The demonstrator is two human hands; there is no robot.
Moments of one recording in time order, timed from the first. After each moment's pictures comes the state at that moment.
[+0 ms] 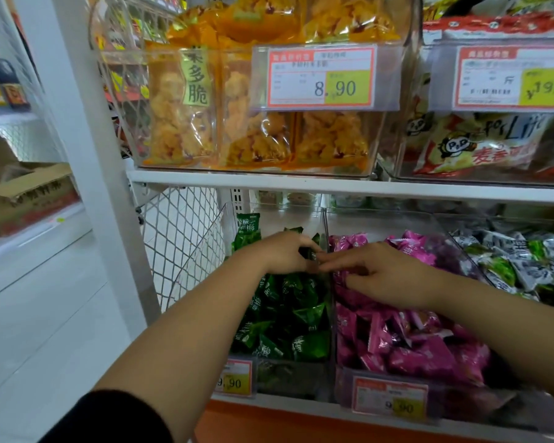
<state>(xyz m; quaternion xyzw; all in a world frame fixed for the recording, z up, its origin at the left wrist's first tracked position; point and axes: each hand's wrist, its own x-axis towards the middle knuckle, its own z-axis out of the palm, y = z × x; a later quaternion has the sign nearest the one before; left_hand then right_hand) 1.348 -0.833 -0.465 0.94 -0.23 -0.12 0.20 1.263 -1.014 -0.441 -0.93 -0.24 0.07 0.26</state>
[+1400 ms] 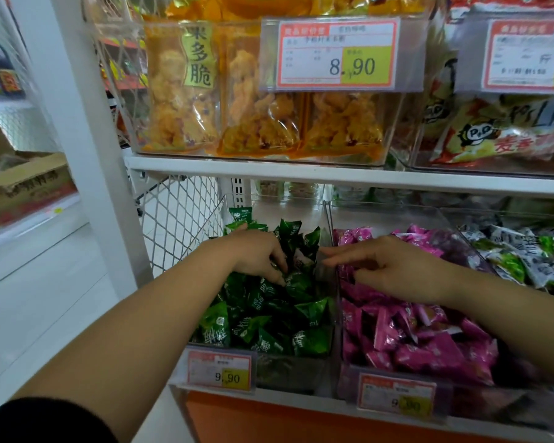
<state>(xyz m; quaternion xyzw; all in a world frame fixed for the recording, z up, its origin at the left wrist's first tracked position) 1.354 -0.786 -0.472 0.96 -0.27 -0.11 -0.02 1.271 -1.022 -0.451 -0.91 -0.26 0.10 0.32</state>
